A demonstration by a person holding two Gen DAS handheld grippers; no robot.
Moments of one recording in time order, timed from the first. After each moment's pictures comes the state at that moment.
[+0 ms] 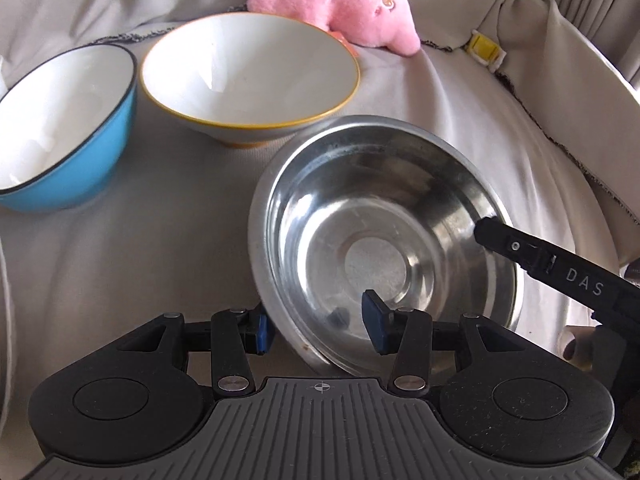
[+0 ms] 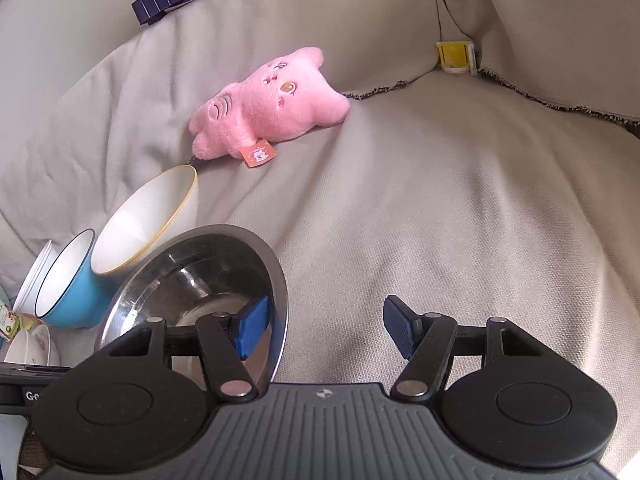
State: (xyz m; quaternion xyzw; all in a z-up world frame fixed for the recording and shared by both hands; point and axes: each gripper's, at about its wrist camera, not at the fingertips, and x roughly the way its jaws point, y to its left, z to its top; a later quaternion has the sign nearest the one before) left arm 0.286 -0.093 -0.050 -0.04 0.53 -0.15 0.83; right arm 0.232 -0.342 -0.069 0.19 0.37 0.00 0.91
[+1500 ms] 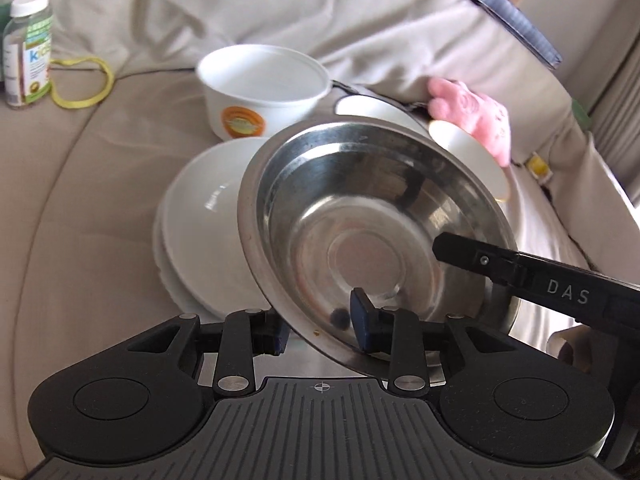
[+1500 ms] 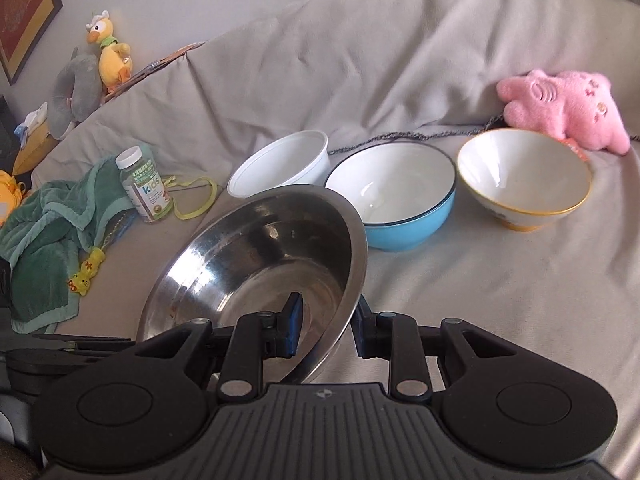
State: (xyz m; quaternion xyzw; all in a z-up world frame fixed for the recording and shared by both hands) left arm 0.168 0.177 0.002 -0.16 0.46 -0.07 0.87; right arm 0.208 -0.059 0.009 0.09 0.40 0.22 0.89
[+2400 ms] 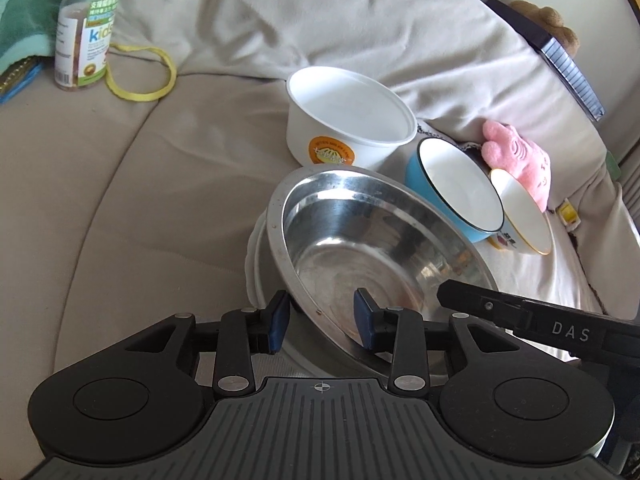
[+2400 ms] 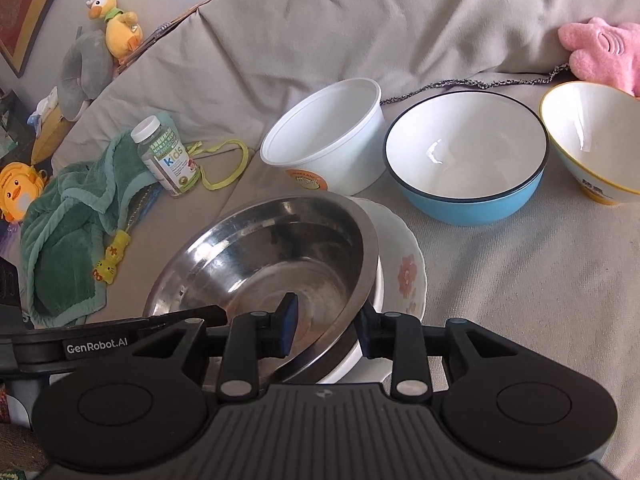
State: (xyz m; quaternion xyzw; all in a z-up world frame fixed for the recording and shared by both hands) left arm 0.177 0.238 -0.007 -0.20 0.45 -0.02 0.87; right arm 0.245 -0.018 -0.012 0.10 0.46 0.26 0.84
